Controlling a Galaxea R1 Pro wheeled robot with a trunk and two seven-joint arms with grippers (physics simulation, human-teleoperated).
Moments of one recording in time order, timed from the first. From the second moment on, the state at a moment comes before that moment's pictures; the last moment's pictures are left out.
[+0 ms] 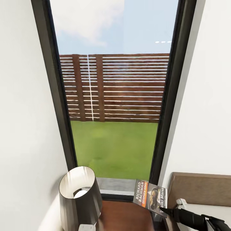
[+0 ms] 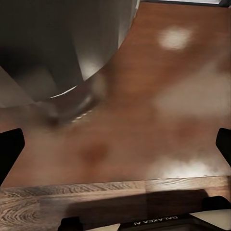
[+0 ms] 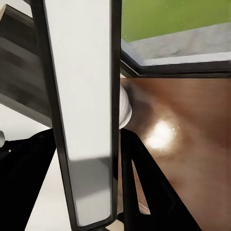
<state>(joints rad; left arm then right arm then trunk) -0.36 -0.06 -0.30 -0.21 0.27 -0.03 -0.03 -0.46 -0.31 -0.31 -0.32 0.04 0.21 1.16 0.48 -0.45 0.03</state>
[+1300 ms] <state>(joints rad) -0.27 0.04 -0.30 -1.50 0.28 0.98 -0.73 -0.46 -0.28 -0.31 -0.31 0.04 0.21 1.03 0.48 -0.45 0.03</state>
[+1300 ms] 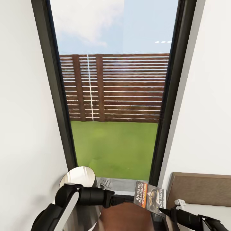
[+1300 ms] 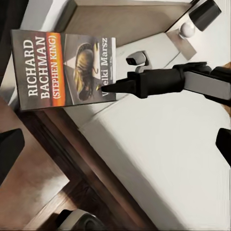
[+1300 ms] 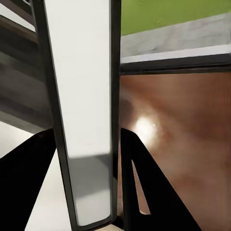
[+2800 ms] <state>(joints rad) -0.34 0.04 -0.30 -1.59 0.60 1.04 -0.86 -0.46 -0.27 -0.31 -0.37 0.03 0.22 1.03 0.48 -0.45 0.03</state>
